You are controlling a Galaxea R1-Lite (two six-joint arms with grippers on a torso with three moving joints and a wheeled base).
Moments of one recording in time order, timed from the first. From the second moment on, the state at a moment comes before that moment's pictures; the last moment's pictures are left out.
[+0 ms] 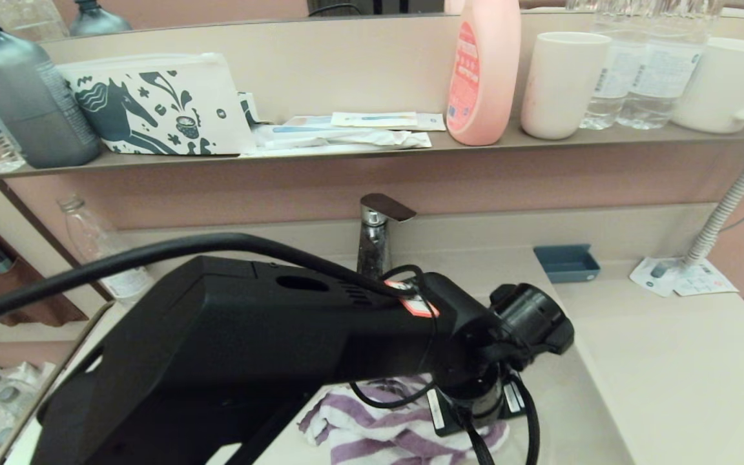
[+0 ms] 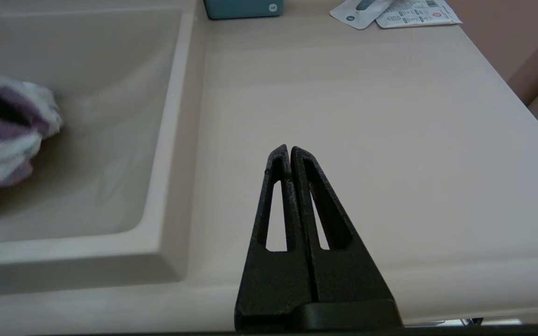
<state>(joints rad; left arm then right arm) -1.05 2.32 -1.84 0.69 0.15 -1.09 0.00 0.00 -0.02 0.05 -0.01 0.01</state>
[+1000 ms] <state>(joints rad) -1.07 2.24 -1.68 0.72 -0.06 -1.07 0.00 0.00 -0.02 0.05 -0.01 0.01</state>
